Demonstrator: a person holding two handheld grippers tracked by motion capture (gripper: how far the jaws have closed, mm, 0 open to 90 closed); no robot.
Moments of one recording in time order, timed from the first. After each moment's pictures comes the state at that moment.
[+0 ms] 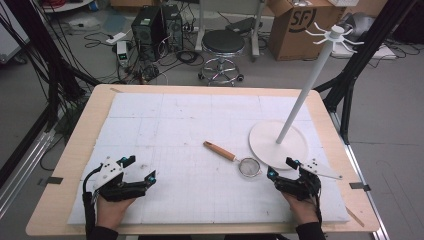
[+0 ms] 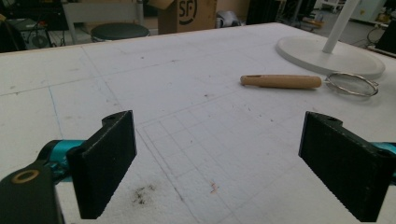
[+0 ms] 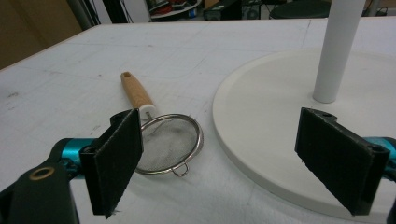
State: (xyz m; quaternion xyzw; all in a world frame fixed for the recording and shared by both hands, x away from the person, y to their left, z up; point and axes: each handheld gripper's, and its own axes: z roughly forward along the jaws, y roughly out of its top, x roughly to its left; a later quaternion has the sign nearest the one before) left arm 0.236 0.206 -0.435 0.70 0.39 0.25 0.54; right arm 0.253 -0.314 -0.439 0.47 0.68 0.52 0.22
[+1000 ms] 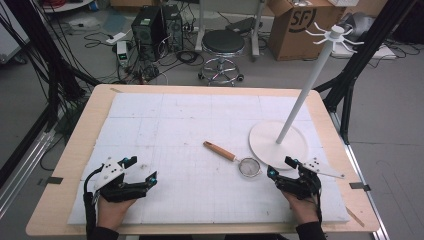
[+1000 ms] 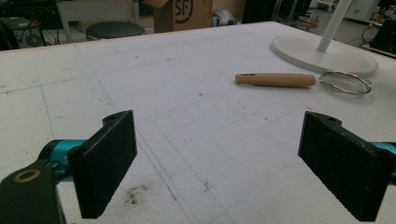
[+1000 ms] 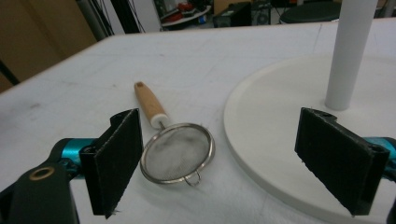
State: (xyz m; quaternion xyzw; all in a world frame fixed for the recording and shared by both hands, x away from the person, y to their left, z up) left arm 0.235 0.205 -0.435 0.70 0.39 0.24 0.55; right arm 0.254 -0.316 -0.433 0.46 0.67 0.55 0.20
